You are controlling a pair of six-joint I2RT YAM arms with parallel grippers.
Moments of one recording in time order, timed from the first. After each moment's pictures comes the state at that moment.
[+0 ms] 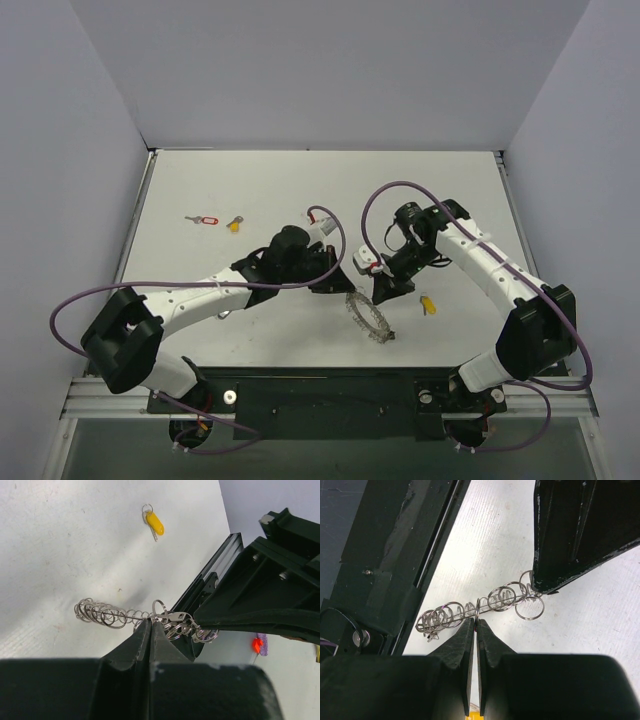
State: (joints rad) left arm -0.84 1.44 0.87 0.07 0.38 -0.84; right arm 0.45 1.48 1.22 -1.34 -0.84 -1.50
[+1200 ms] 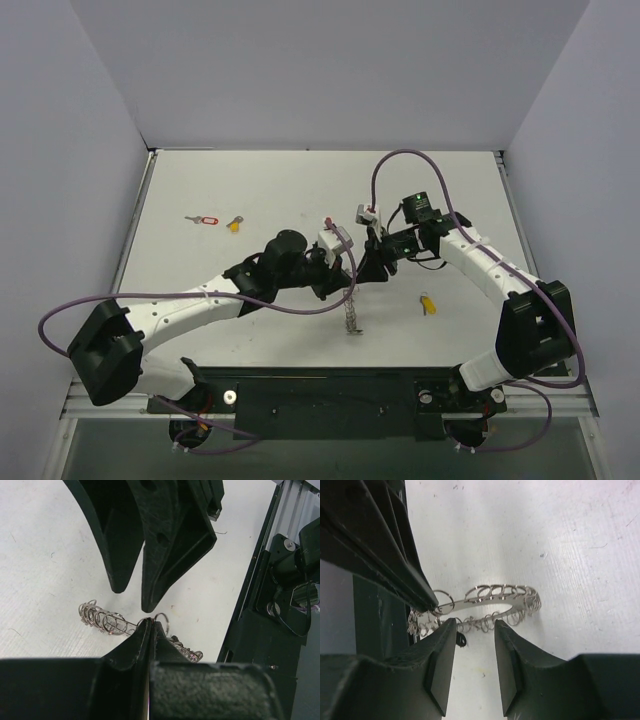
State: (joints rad) left arm -0.90 1.35 0.87 0.08 0.31 -0.15; right arm 0.37 1.48 1.05 -0.70 -0.95 -0.63
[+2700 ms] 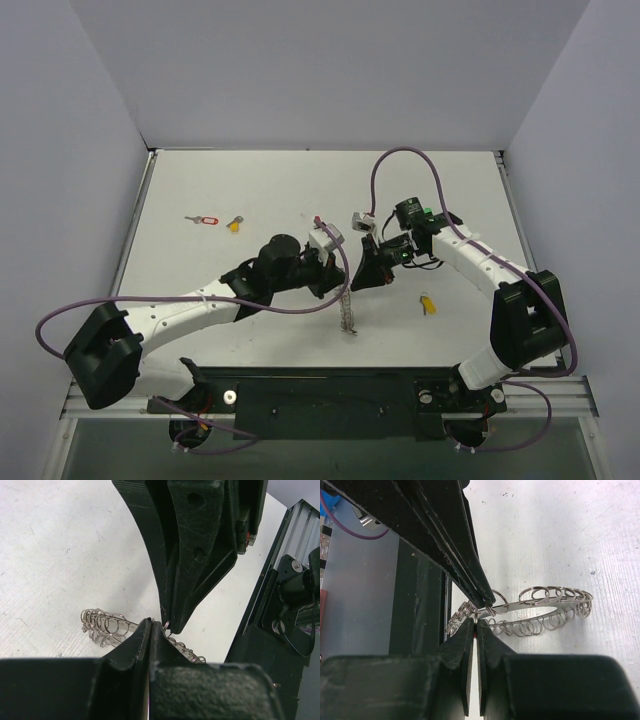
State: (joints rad) left arm -0.89 1.33 0.80 0.18 0.24 -0.23; right arm 0.39 1.54 1.05 -0.74 -1.13 -0.66
